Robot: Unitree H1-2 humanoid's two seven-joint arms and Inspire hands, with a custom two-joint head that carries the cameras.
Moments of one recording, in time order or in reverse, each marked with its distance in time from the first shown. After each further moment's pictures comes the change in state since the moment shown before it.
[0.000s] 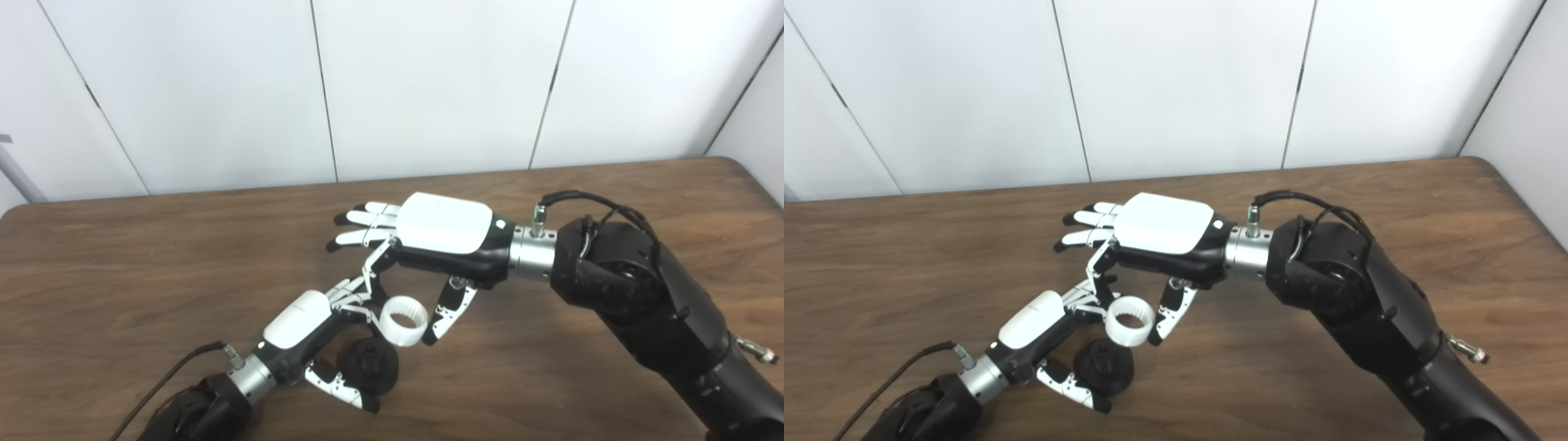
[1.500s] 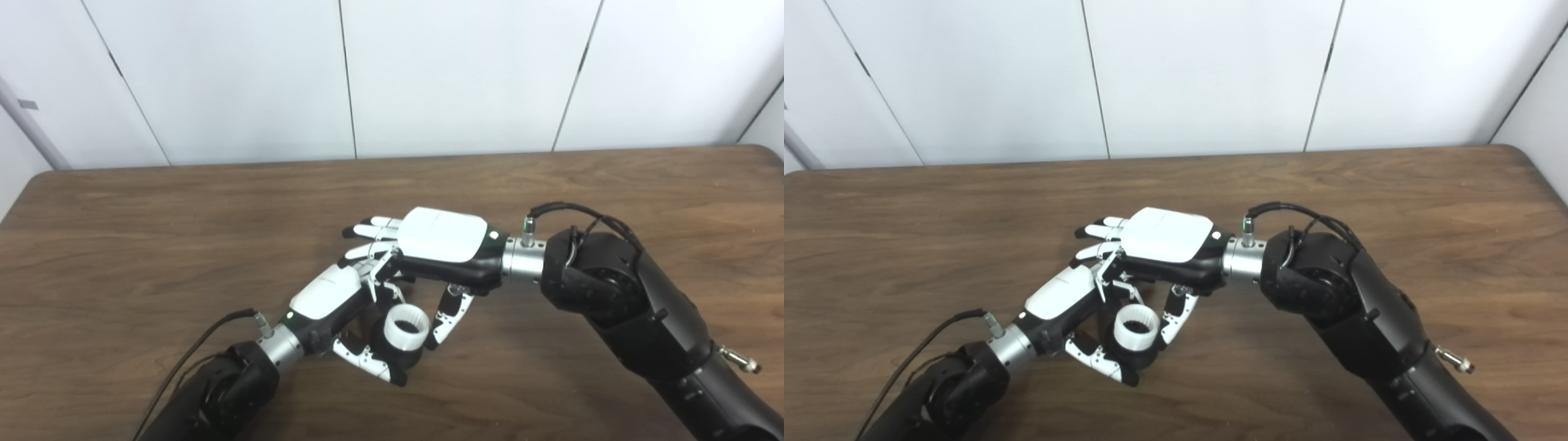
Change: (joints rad) left arm 0.020 -0.013 -0.011 -0.139 0.031 0.151 -0.078; right arm 0.050 0.066 0.031 0.155 -0.052 -0.125 -0.022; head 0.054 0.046
